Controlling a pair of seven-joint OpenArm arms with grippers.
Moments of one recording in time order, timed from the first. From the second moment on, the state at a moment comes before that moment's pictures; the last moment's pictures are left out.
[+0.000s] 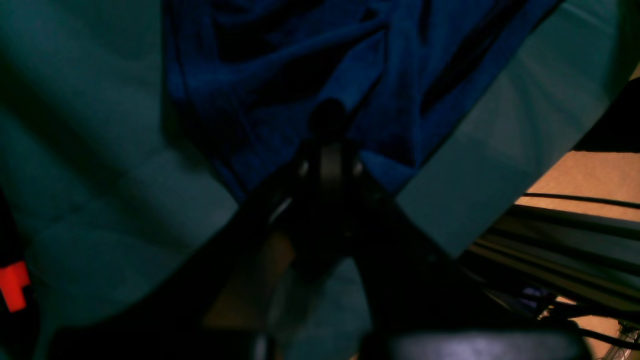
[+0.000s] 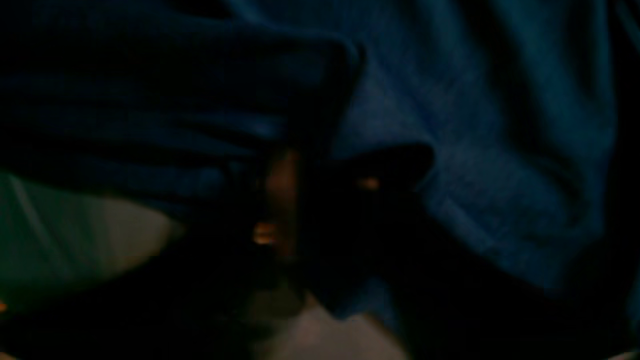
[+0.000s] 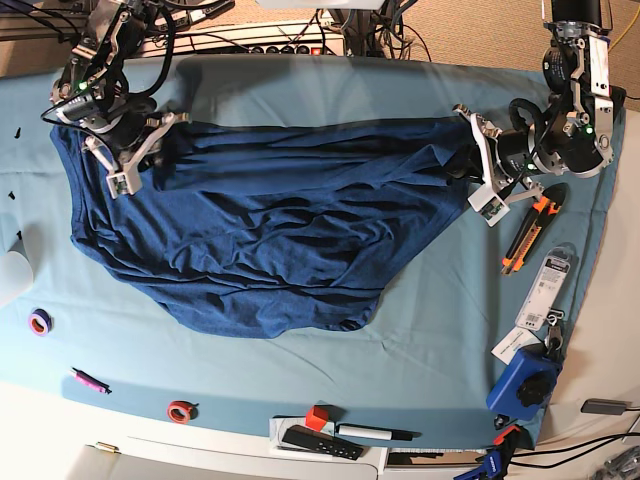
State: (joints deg) left arm 10.4 -21.5 -5.5 109.2 -43.3 -37.0 69.1; right arm -15.4 8.6 31.1 107.5 24.0 38.5 -65.5
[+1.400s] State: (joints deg) left arm 10.4 -21.5 -5.5 109.2 -43.2 -37.0 68.7; right arm -15.4 11.1 40.5 108.1 36.2 38.5 -69.3
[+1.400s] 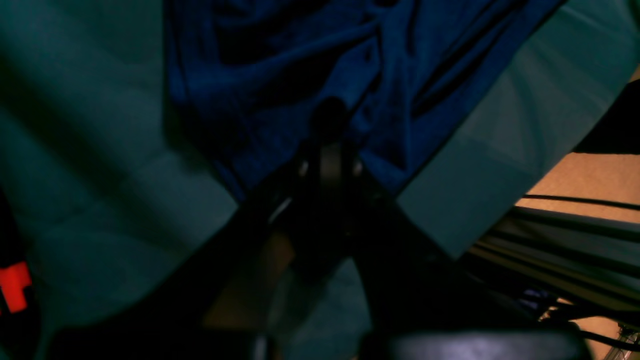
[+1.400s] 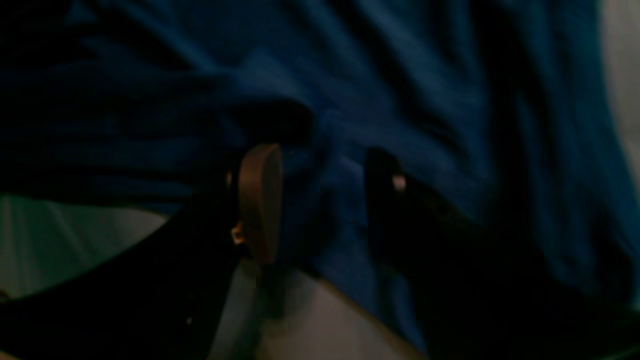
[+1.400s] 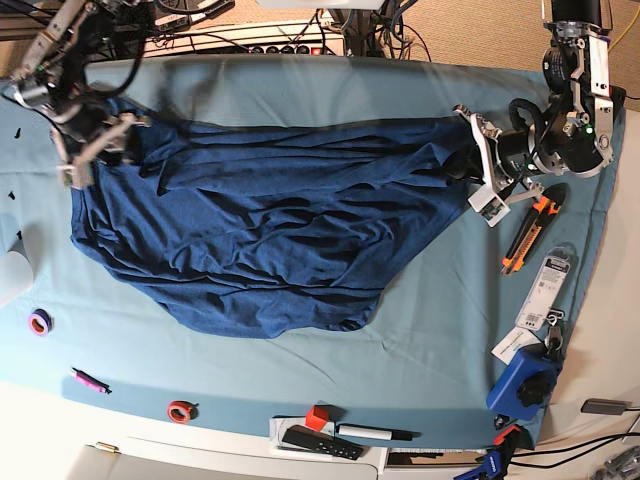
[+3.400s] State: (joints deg) left arm 10.4 -21.5 -5.5 109.2 -43.2 -37.0 68.5; right arm -8.9 17.0 36.4 93.7 37.0 34.6 -67.7
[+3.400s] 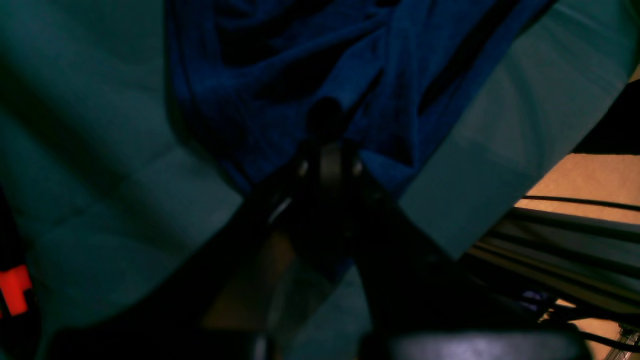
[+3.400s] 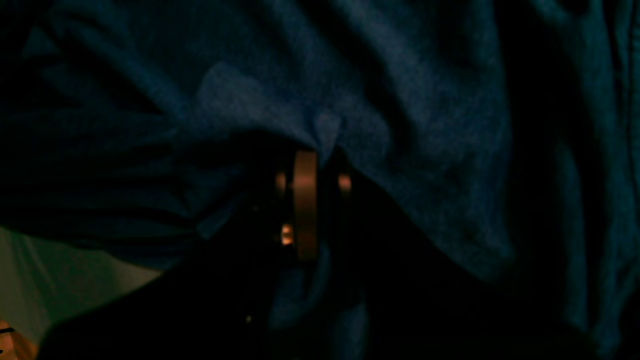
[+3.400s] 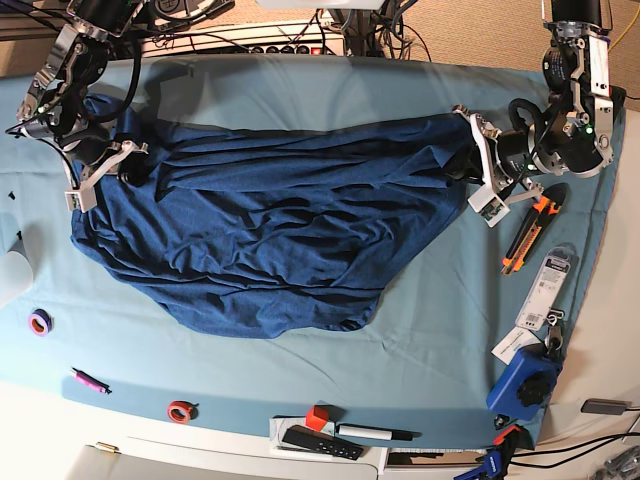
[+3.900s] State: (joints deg) left arm 9.6 -21.5 -5.5 109.2 -36.7 -34.4 62.4; right arm -9.0 18.9 36.3 93.7 46.5 35.6 -74.4
